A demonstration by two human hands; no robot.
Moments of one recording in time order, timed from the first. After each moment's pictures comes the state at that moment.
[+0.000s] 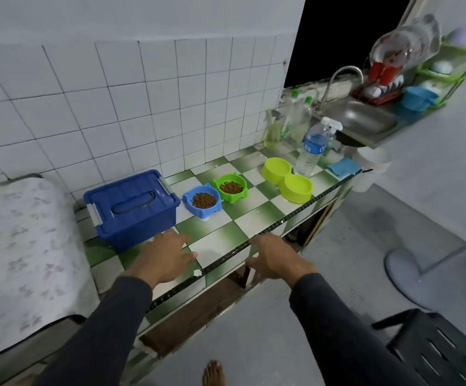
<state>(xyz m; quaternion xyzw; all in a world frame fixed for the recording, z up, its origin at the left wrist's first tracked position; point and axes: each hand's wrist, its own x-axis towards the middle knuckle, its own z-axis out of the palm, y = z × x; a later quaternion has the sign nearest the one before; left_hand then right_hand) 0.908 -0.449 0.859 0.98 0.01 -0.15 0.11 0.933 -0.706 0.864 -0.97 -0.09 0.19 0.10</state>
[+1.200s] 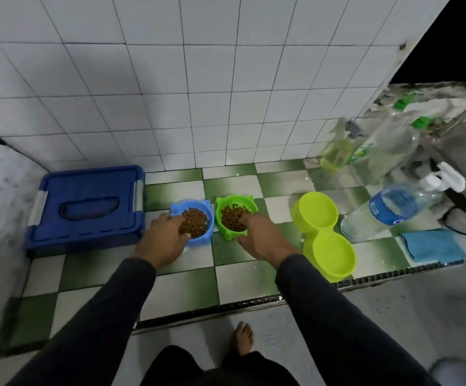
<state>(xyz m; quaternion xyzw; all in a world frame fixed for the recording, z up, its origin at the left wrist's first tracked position) 1.165 -0.511 0.754 0.93 0.26 -0.10 0.24 1.298 -0.727 0.785 -0.92 -0.31 0.22 0.13</state>
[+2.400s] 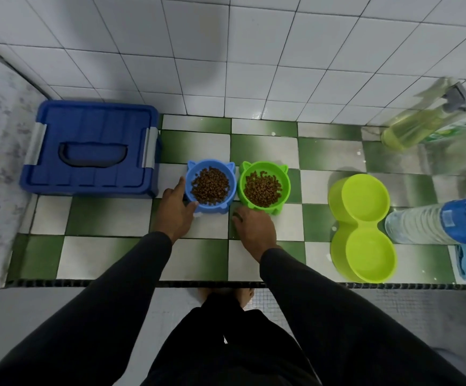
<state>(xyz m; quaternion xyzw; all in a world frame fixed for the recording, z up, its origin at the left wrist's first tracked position) 1.173 -0.507 0.671 0.83 0.40 -0.02 0.38 1.286 -0.680 0.669 -0.90 -0.35 0.20 0.15</state>
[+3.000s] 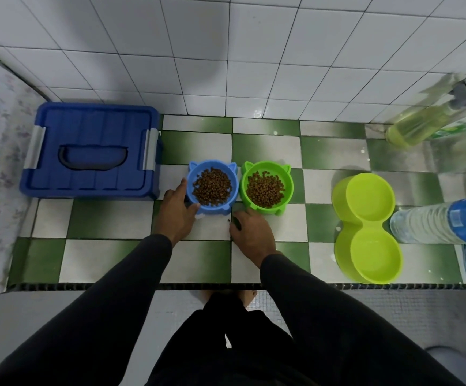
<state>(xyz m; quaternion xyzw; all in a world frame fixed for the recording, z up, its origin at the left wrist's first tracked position) 1.173 -0.504 0.673 0.83 0.40 -0.02 0.39 1.275 -0.681 0.645 -0.89 -0.36 0.22 0.20</state>
